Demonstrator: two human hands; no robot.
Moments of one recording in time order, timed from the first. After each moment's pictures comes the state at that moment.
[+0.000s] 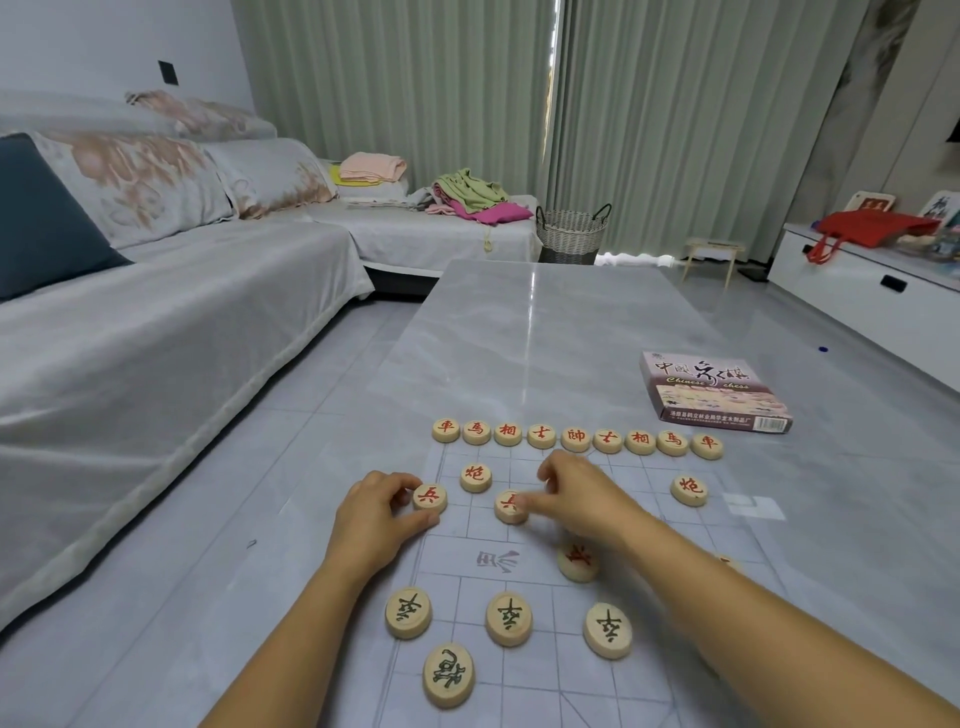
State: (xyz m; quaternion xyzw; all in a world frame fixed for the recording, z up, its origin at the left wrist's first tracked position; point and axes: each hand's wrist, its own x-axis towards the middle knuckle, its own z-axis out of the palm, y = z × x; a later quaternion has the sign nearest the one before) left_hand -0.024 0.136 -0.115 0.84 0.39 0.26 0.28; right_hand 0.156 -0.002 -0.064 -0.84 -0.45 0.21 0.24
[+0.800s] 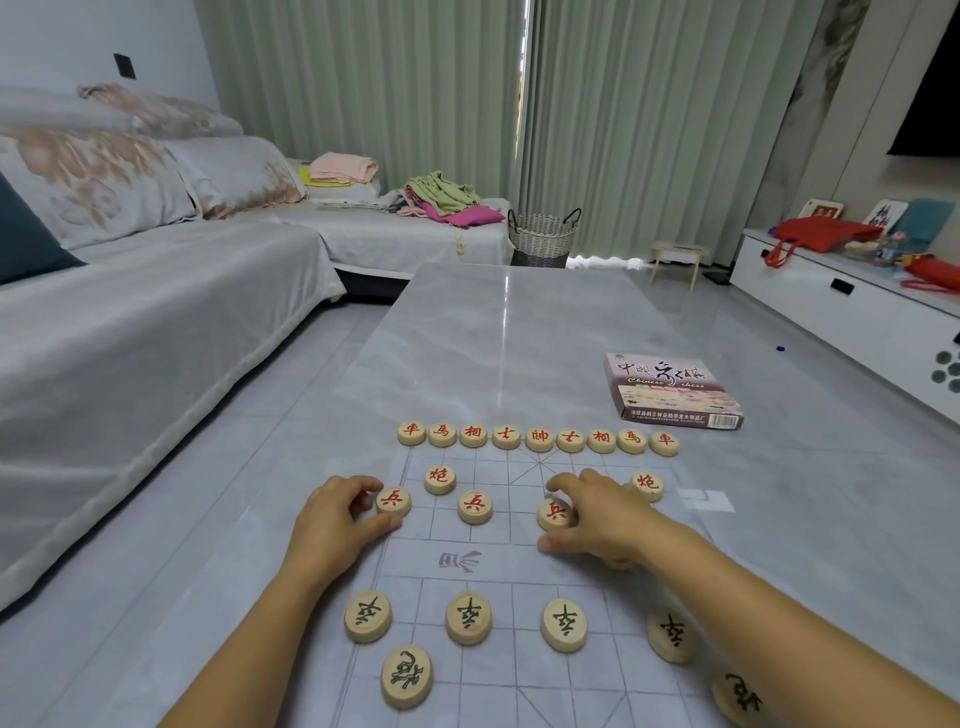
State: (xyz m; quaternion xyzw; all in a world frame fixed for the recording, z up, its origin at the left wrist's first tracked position) left_hand -0.026 0.138 -0.119 0.83 0.39 0.26 0.30; right_hand 0.186 -0.050 -0.060 -0.86 -0.48 0.15 0.04
